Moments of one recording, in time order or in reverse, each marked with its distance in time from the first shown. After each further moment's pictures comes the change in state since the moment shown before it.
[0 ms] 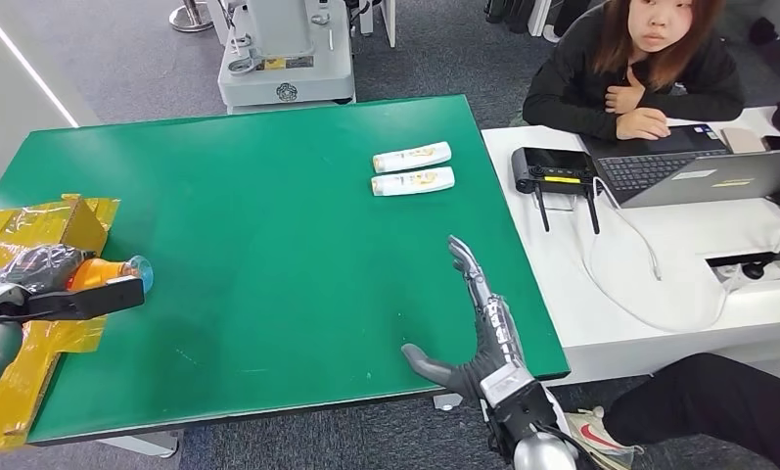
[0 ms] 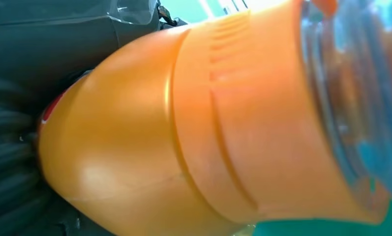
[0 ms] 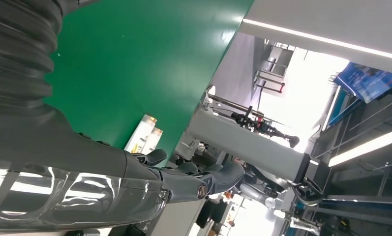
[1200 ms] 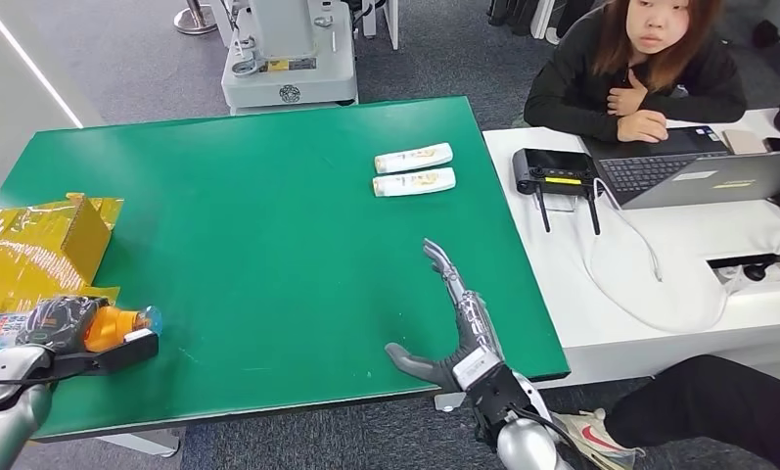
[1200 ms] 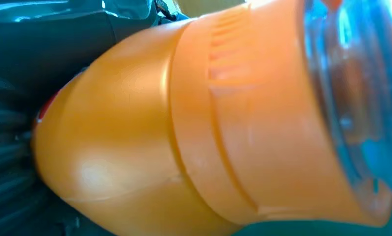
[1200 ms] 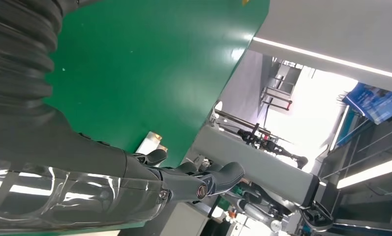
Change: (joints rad) left arm 0.156 -0.022 -0.067 0.157 -0.056 0.452 0.043; right arm -0.065 0.004 0.028 0.115 0.001 0.020 0.002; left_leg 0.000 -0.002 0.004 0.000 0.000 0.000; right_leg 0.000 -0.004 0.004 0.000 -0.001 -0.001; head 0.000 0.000
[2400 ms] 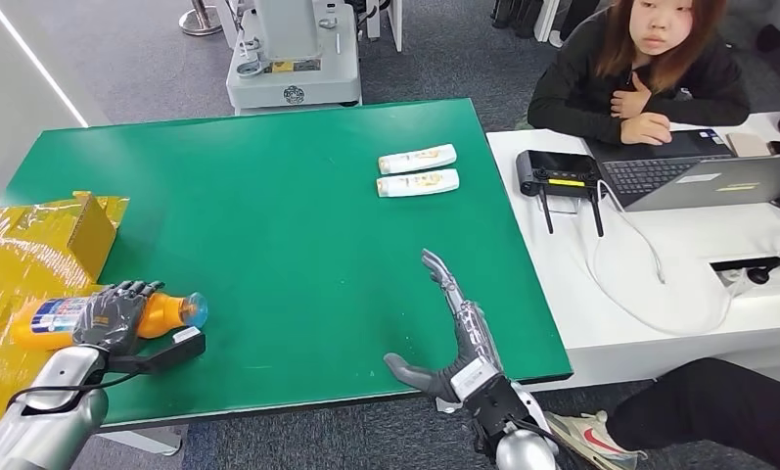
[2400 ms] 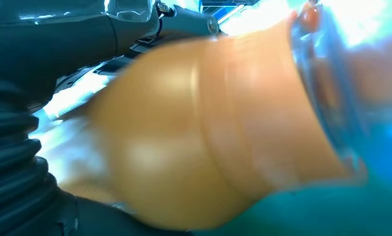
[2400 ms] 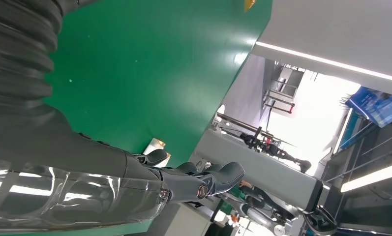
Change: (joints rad) left arm 0.035 -0.149 0.084 0.001 -0.108 0.145 -0.037; right arm 0.030 -0.007 0.021 -0.008 0.001 -0.024 0.001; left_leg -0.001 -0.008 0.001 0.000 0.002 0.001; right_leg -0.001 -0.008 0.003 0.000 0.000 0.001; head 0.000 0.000
